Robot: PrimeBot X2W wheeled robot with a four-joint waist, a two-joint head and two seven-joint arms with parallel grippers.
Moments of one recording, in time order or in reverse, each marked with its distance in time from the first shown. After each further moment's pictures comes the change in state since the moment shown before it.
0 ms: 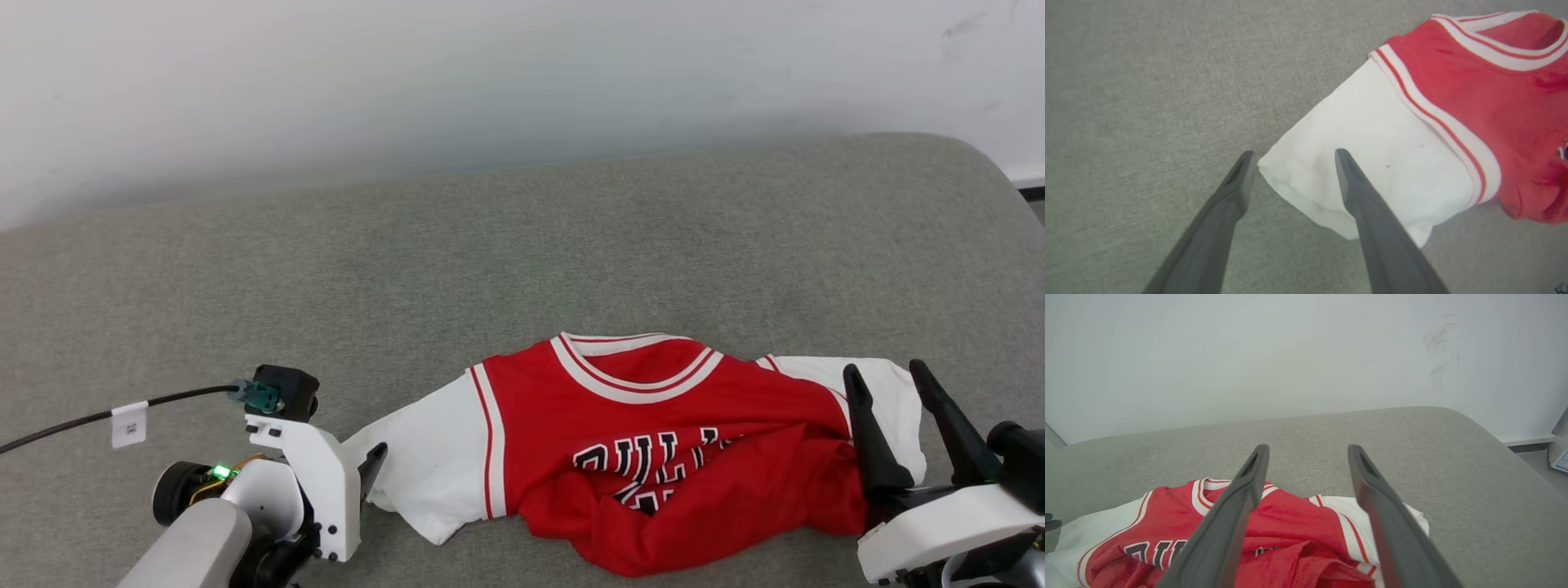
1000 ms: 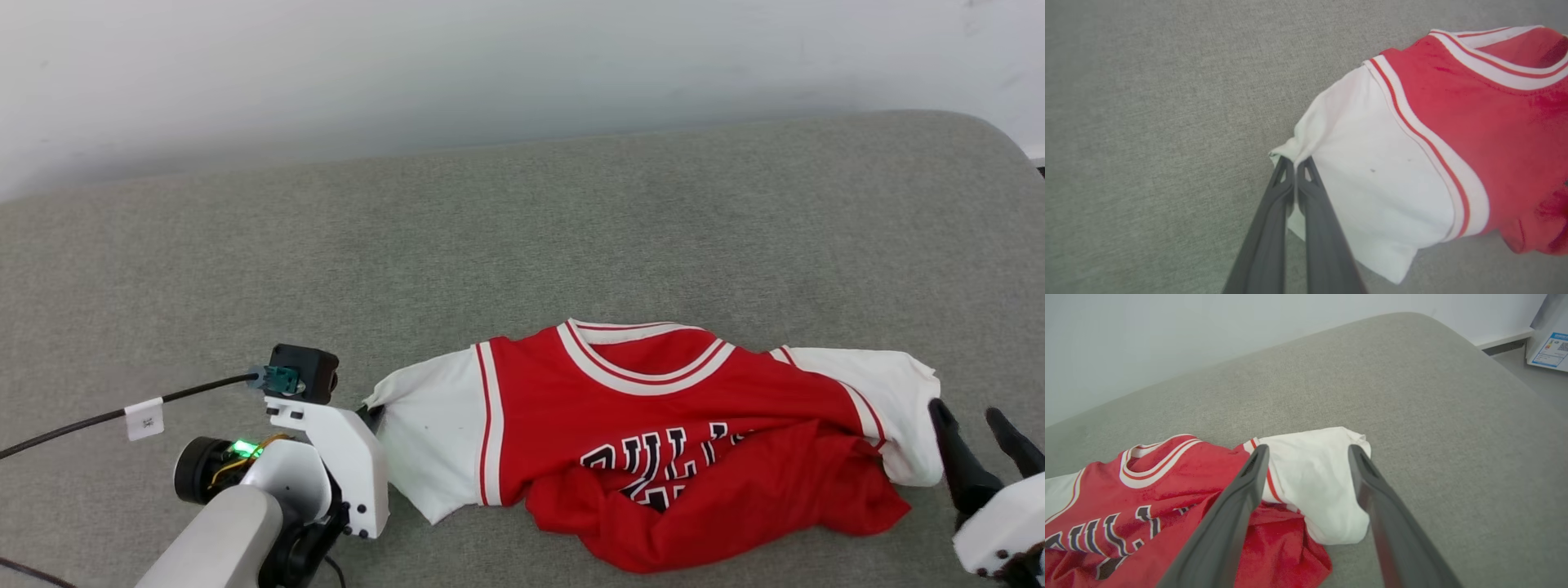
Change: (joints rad) left arm -0.041 -0.022 -0.035 -0.013 0.022 0.063 0.022; right arm -0.040 -0.076 -0.121 0.137 0.181 0.000 0.162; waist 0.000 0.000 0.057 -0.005
